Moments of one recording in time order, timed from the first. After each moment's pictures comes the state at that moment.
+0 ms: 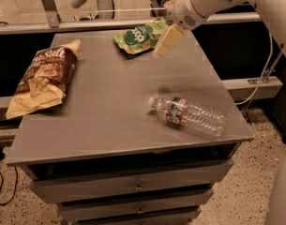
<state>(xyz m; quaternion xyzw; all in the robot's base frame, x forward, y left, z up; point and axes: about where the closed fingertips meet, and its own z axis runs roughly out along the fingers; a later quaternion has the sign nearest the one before) 0.708 -0.080 0.957 -0.60 0.69 0.06 0.40</state>
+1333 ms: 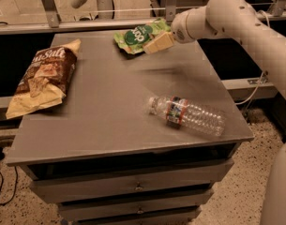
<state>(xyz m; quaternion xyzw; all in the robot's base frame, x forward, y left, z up) 0.794 -0.097 0.912 -0.40 0.76 0.09 0.51</state>
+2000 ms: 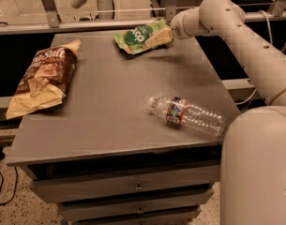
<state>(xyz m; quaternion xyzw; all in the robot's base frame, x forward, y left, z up) 0.863 -0.116 0.892 -0.36 0.78 0.08 0.51</state>
